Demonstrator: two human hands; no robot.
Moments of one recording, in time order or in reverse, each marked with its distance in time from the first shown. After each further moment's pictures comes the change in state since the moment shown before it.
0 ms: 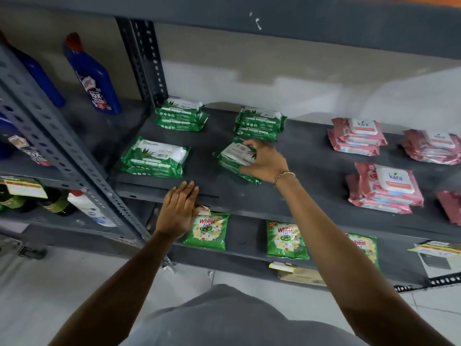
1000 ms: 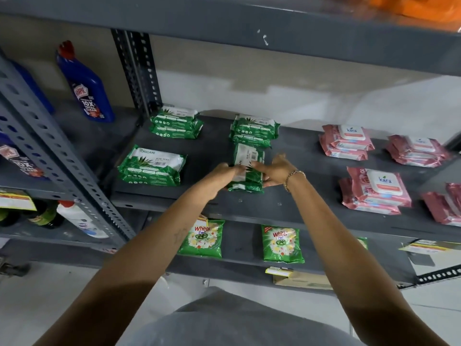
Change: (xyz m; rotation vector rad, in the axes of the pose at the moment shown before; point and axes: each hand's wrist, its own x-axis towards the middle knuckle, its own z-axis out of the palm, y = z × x) left_hand 0.139 0.087 -0.060 -1.141 -0.558 -0.662; right_hand 0.000 0.015 -0.016 0.542 -0.159 0.466
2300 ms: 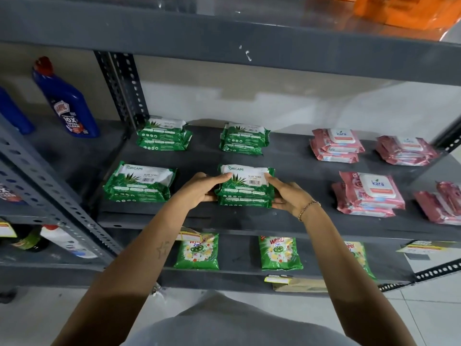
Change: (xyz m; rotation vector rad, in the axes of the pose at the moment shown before) left_hand 0.015 -0.008 -0.028 -0.218 -0.051 -0.092; right_hand 0.003 0.062 -0.016 0.465 0.002 0.087
